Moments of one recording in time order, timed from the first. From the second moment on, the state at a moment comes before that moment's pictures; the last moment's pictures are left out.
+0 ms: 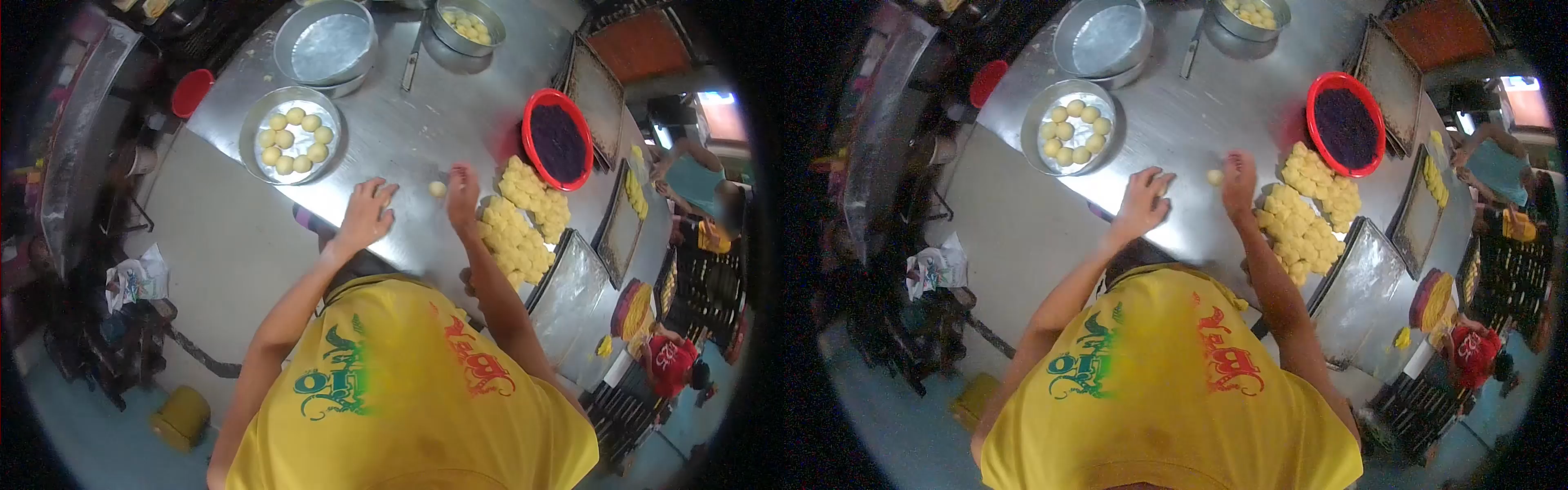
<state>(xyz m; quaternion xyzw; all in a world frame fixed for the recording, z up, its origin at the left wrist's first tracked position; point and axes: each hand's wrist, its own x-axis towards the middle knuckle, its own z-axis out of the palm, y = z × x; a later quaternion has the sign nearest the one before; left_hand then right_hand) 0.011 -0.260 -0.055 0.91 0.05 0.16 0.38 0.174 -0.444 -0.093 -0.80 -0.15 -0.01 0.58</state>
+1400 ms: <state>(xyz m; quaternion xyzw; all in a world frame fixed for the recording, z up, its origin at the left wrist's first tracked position) -0.004 -0.046 -0.013 0.92 0.20 0.09 0.32 0.120 -0.167 -0.034 -0.90 -0.40 0.05 0.17</state>
